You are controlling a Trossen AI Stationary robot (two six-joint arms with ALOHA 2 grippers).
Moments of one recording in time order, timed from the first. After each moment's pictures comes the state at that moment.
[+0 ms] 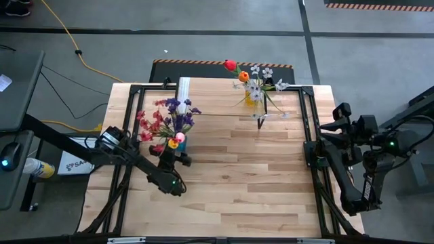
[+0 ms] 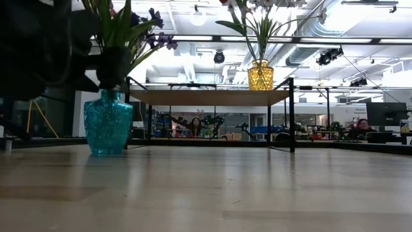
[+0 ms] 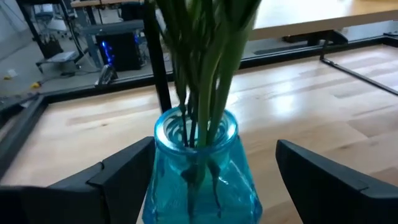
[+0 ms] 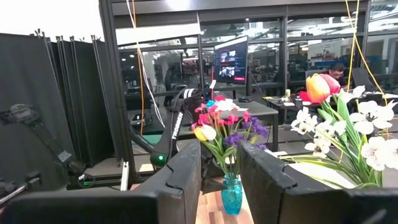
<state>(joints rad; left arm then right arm) -0.58 1.90 1.03 -1.48 -1.20 -2.39 -1.40 0.12 0.93 -0.26 -1.31 0.60</state>
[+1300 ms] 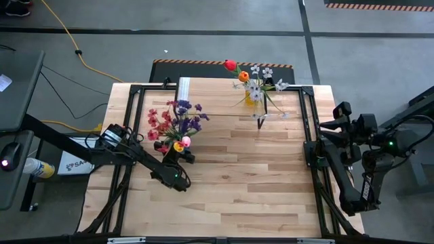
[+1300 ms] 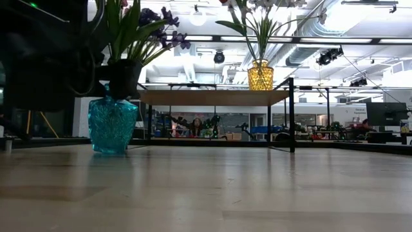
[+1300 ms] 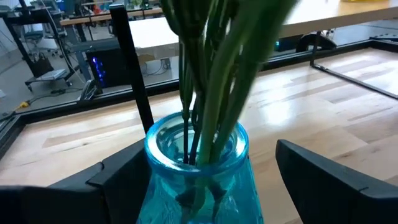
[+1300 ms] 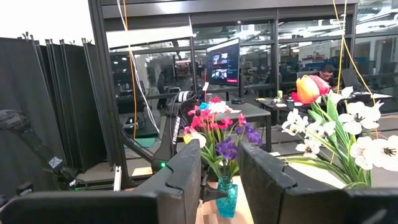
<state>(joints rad) -0.50 1.91 0.97 -1.28 -1.32 -2.19 -1.42 0.13 0.93 -0.27 -1.29 0.60</state>
